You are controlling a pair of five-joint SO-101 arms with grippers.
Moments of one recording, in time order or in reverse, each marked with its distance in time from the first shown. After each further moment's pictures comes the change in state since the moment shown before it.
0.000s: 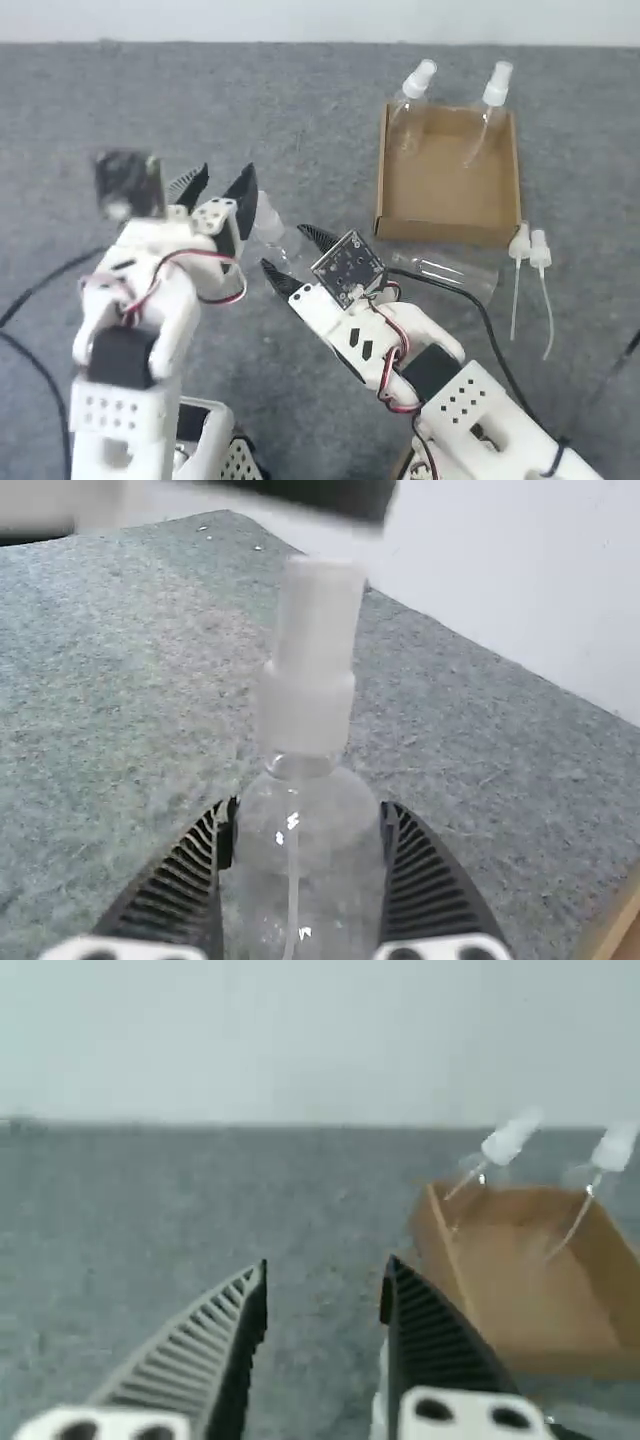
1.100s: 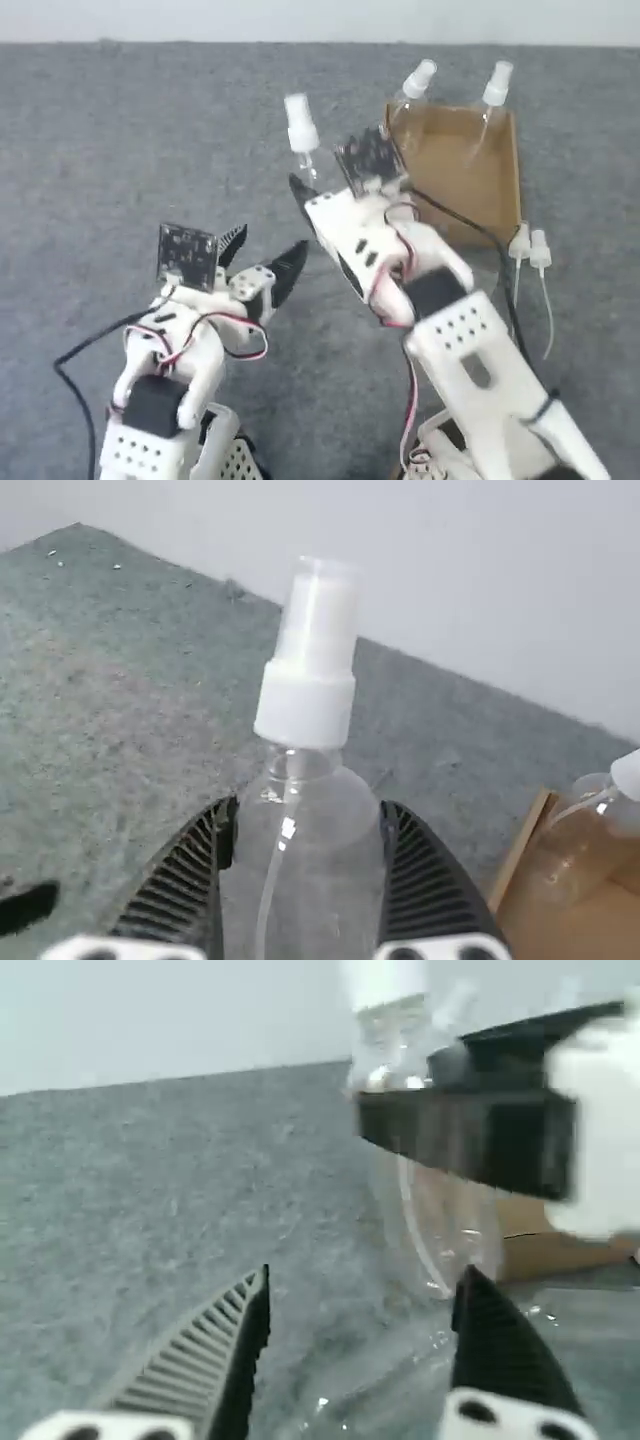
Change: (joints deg) left arm 8.0 -27.1 30.4 -2.8 -2.9; right arm 12.6 24.7 -33.7 13.7 -5.1
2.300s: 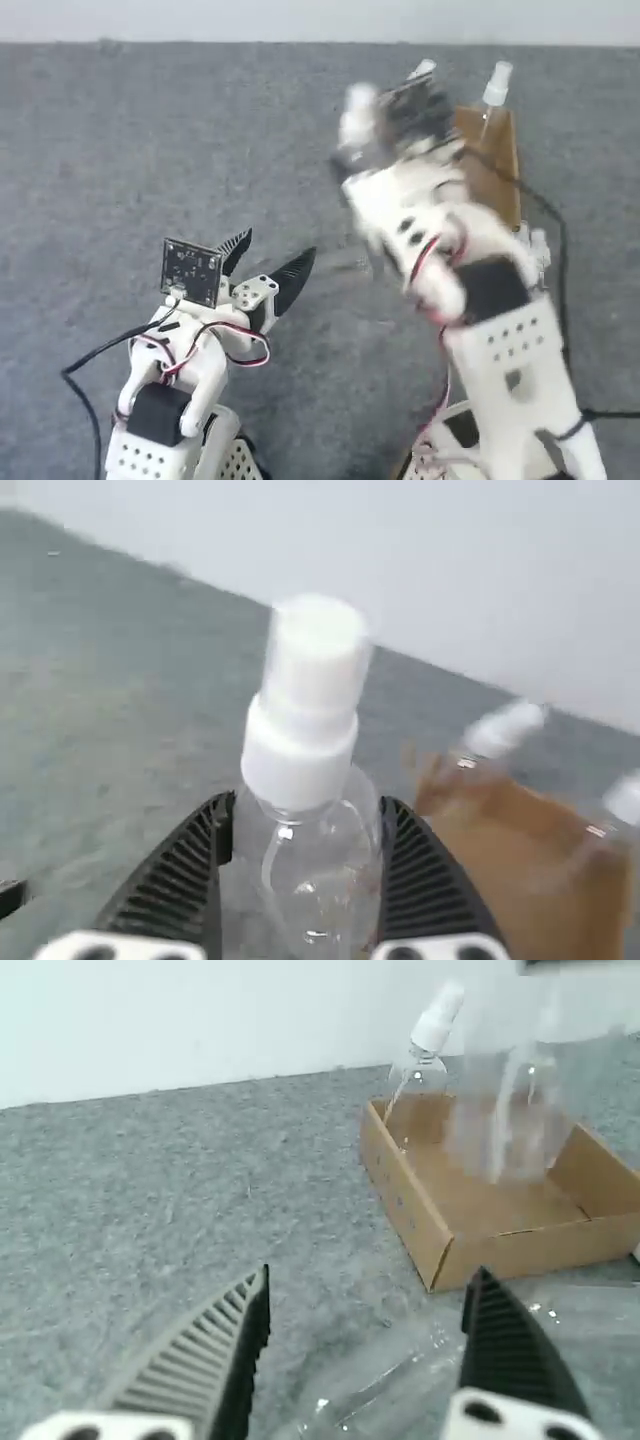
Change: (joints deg) left arm 0.6 -6.2 5.1 -0.5 -0.6; right arm 11.7 -1.8 -22.1 28.2 1.8
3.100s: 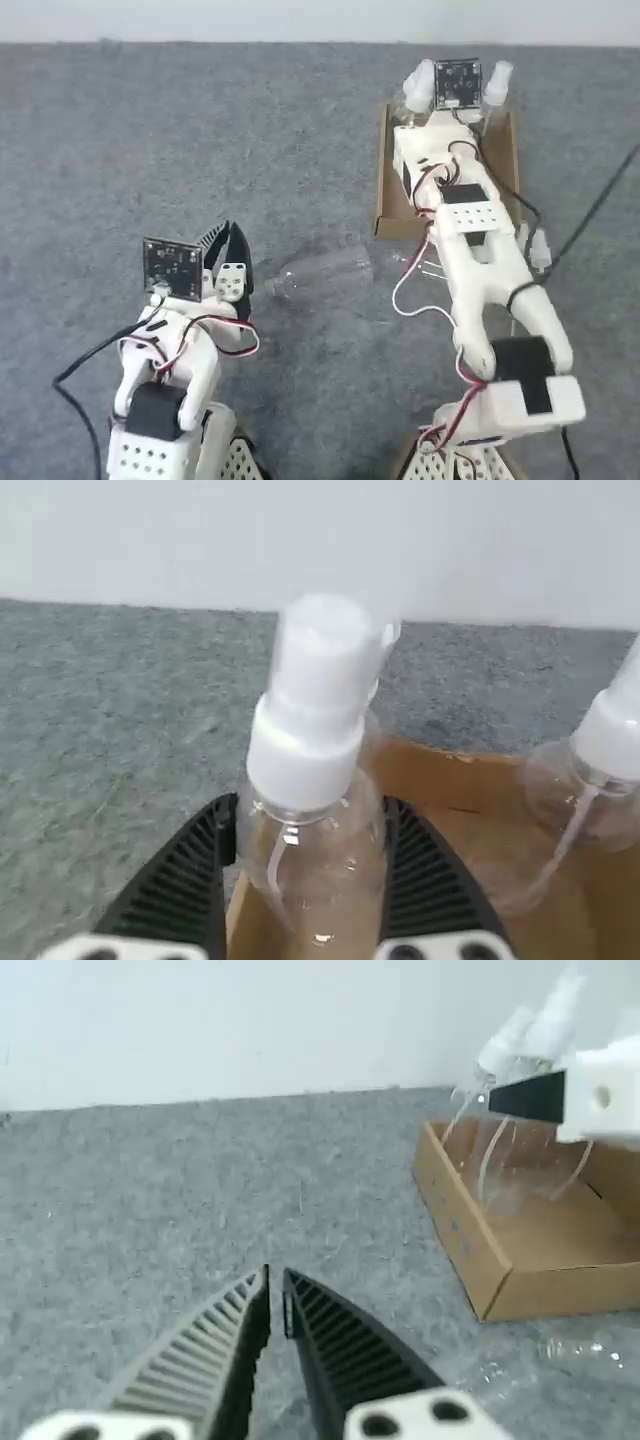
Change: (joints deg) left arm -6.2 -0.1 1.2 -2.8 0.0; right arm 11.7 39.0 8.3 -45.8 -4.6
